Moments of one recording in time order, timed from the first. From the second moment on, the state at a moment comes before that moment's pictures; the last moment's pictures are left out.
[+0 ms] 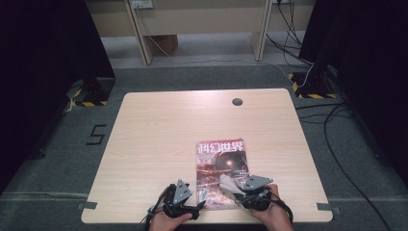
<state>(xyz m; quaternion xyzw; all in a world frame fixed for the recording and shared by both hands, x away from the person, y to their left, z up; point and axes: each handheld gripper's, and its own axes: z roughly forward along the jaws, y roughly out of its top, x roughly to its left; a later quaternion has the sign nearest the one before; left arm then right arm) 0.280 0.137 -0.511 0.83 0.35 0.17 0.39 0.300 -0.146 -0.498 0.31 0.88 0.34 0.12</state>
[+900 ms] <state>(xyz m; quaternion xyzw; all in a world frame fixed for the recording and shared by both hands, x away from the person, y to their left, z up) 0.284 0.134 -0.516 0.84 0.34 0.17 0.38 0.313 -0.172 -0.498 0.34 0.87 0.34 0.15</state>
